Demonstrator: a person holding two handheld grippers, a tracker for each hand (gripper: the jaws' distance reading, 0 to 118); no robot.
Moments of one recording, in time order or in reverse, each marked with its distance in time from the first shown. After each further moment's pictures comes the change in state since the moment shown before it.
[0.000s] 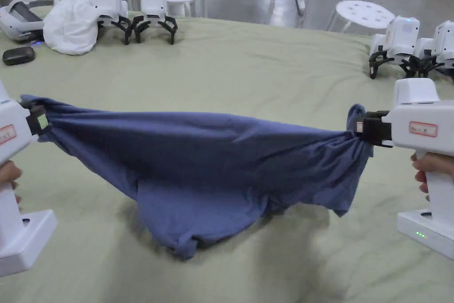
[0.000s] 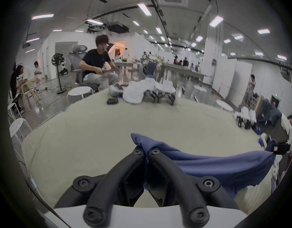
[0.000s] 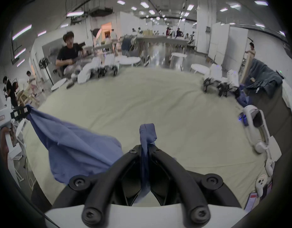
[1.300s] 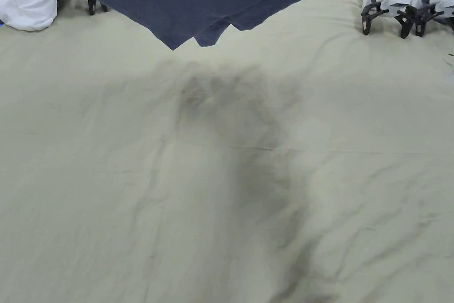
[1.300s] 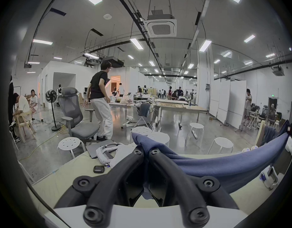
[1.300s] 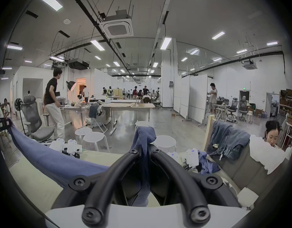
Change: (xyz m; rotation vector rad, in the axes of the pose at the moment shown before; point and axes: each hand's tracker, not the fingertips) left arm 0.129 0.224 -0.070 0.286 -0.032 -0.105; right arm 0.097 0.218 -0.001 0.490 -0.275 -0.069
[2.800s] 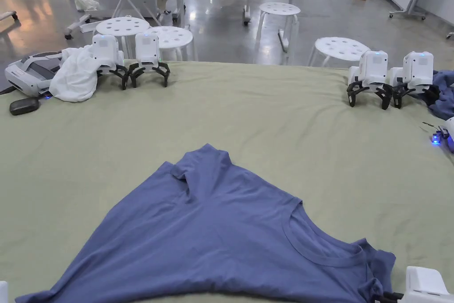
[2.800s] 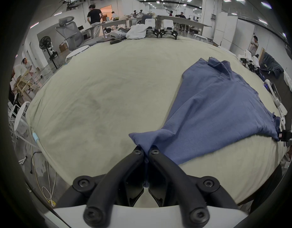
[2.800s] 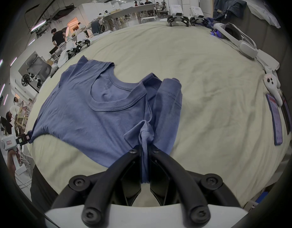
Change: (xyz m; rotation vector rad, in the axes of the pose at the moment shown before) left arm -0.155 -0.367 0.240 -0.771 -0.003 -0.056; right arm 0.005 -0.405 0.250 -0.866 0.148 -0.161
